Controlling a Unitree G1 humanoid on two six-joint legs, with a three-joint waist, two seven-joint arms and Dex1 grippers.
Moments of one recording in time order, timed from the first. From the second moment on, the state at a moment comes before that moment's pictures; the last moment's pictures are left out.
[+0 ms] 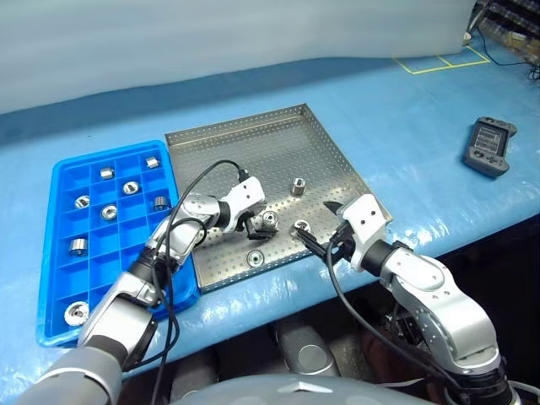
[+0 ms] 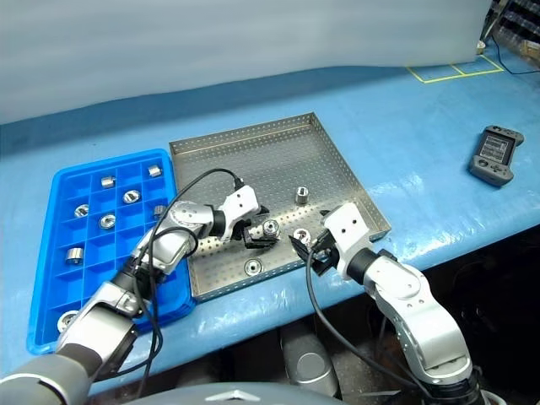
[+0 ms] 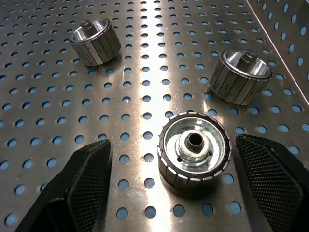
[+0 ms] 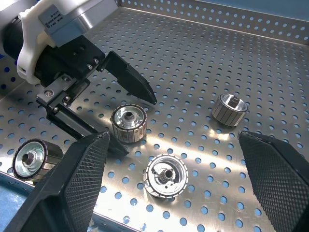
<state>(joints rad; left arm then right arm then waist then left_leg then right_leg) -0.60 0.35 -0.39 0.30 -0.03 0.38 -0.92 0.01 -0.46 0.08 -0.69 0.28 0.74 0.41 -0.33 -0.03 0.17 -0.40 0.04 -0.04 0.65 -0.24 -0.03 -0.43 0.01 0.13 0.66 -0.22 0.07</state>
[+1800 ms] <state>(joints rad) 0.17 0.26 0.27 -0.71 -0.17 0.89 -0.20 -0.26 -0.34 0.35 -0.50 0.29 0.68 0.59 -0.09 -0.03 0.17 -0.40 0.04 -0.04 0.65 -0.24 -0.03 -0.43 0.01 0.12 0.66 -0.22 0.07</state>
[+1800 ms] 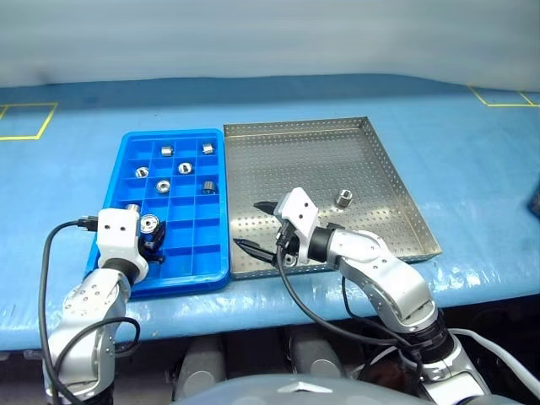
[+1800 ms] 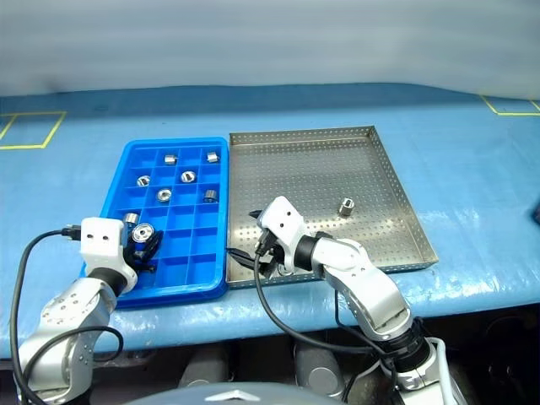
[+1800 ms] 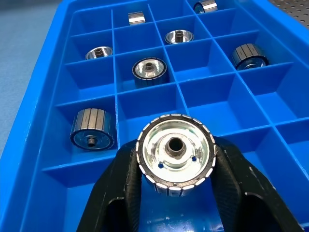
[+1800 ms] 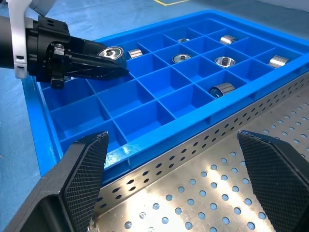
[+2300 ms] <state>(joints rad) 0.10 0.27 0.27 -0.68 -0.21 0.93 -0.20 -0.25 -0.35 0.34 -0.50 0.29 0.69 0.57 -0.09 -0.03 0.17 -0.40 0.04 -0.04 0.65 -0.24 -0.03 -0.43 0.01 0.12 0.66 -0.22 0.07</state>
